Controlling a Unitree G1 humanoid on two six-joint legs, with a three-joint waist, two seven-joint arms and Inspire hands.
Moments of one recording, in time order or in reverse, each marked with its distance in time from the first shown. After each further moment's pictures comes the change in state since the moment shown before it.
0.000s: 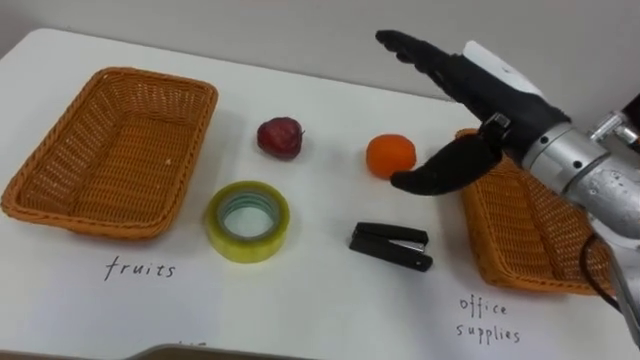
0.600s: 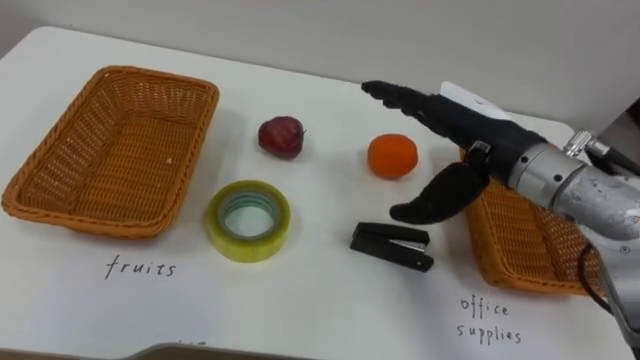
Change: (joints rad) left arm -0.017 0.013 -0.020 -0.001 0.007 0.012 -0.020; right arm 0.003 0.001 0.037 0.055 -0.073 0.014 0.132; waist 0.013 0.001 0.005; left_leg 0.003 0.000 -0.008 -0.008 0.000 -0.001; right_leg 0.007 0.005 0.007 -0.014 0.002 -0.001
